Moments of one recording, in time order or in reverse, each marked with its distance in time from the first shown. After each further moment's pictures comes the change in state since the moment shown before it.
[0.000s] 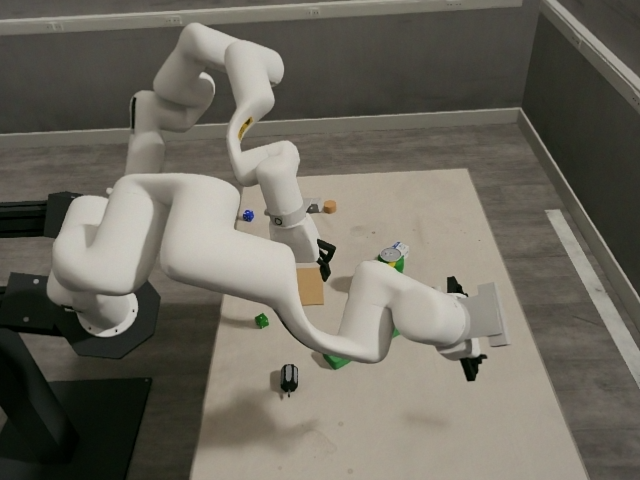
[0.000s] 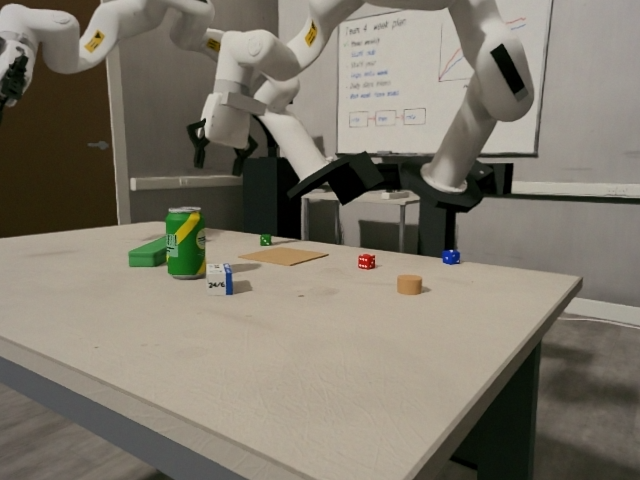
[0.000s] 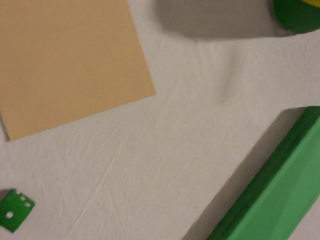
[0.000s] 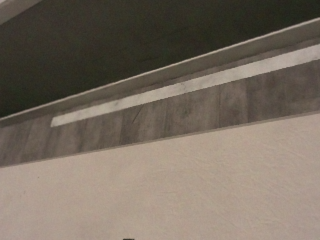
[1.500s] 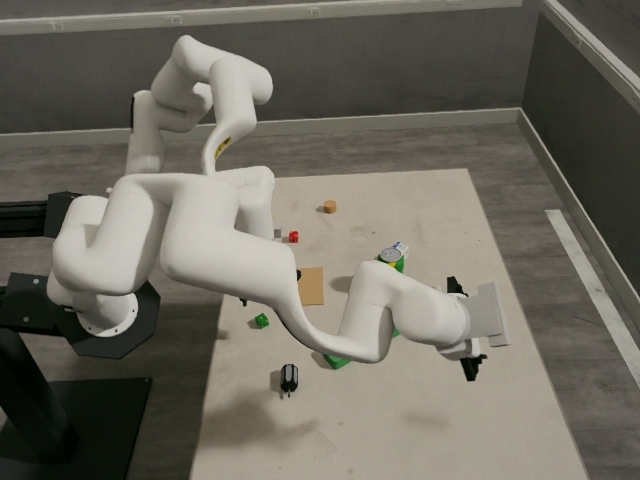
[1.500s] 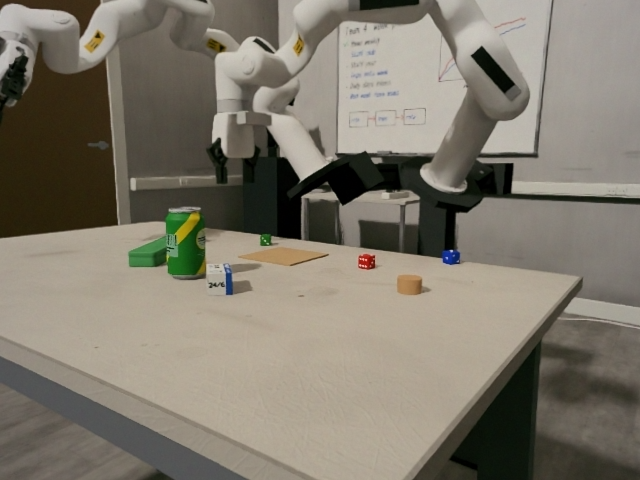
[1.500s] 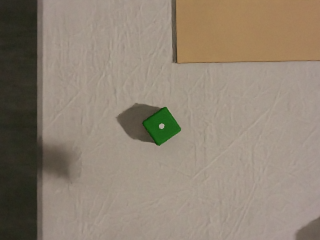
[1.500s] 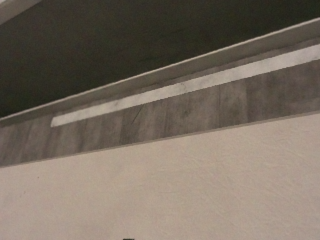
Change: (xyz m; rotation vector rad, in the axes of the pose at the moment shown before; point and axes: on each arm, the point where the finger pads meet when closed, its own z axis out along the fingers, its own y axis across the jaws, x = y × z) left arm -0.066 -0.082 0.016 0.198 0.080 -0.298; right arm 0.000 0.000 0.000 0.000 0.000 0.000
